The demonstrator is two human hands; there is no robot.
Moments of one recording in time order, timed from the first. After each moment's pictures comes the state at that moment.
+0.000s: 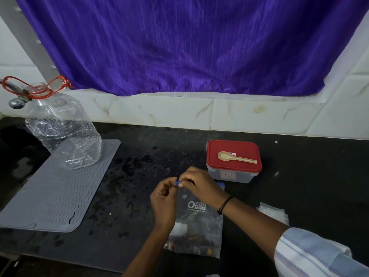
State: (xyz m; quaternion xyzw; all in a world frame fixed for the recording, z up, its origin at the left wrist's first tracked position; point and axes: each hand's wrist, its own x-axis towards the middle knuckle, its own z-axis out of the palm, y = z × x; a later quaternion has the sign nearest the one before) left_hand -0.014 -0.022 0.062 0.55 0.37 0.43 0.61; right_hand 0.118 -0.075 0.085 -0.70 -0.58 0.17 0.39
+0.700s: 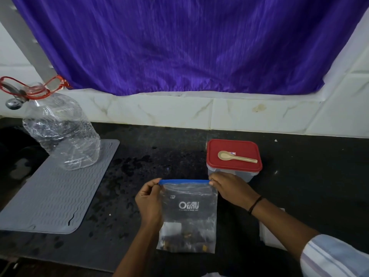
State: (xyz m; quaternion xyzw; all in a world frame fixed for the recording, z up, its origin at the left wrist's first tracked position) left_hand -0.030 0.002 0.070 0.44 0.46 0.45 0.63; right_hand 0.174 -0.135 0.075 -0.80 -0.56 0.12 0.19
